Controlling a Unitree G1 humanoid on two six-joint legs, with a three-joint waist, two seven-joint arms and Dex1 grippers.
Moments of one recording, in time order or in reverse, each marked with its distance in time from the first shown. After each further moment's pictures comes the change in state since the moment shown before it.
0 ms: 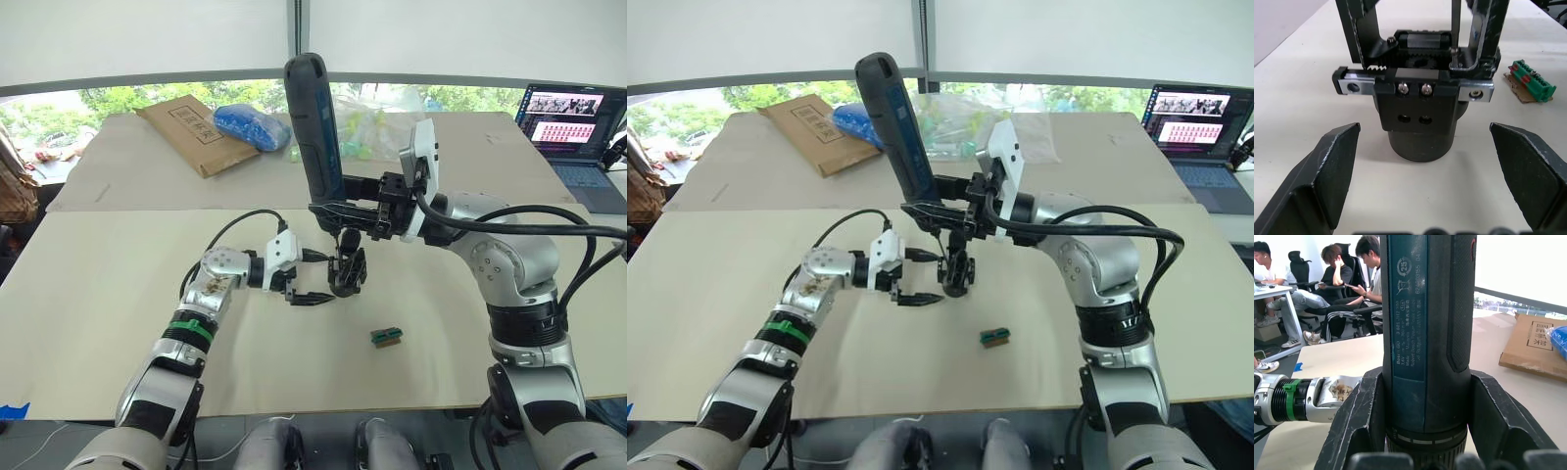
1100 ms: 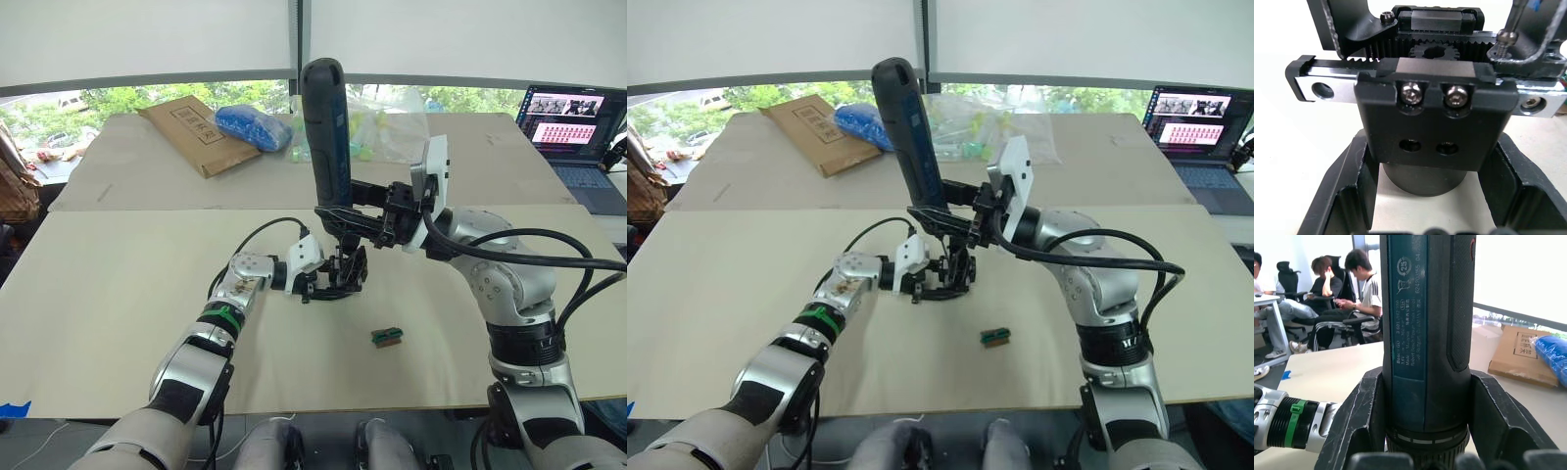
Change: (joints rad) left arm -0.144 -0.135 0.002 0.389 0.064 -0.181 0.041; right arm 0.121 0.025 -0.027 -0.050 0.009 -0.120 -0.045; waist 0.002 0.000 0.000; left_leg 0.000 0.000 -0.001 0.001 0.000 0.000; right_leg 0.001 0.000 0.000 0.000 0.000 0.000
